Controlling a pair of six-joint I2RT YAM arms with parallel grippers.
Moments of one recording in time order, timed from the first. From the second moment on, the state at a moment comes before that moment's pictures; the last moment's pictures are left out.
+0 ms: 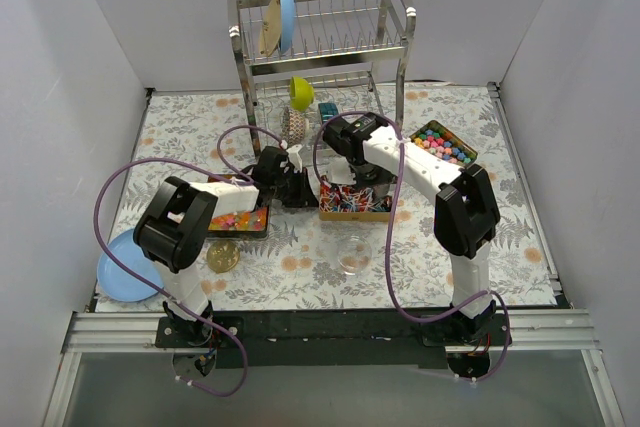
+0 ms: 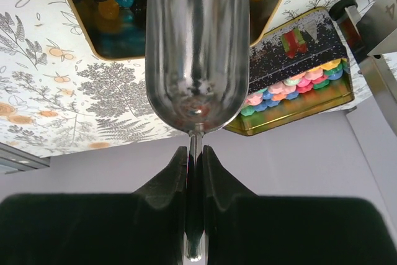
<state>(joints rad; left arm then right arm) -0.50 1.80 0.92 0.11 0.42 -0.46 0.73 1.99 1.76 -1.37 0.38 -0.94</state>
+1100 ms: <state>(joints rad) -0.48 1.80 0.84 0.26 0.47 -0.49 0.73 2.12 1.79 -1.24 0.10 -0.89</state>
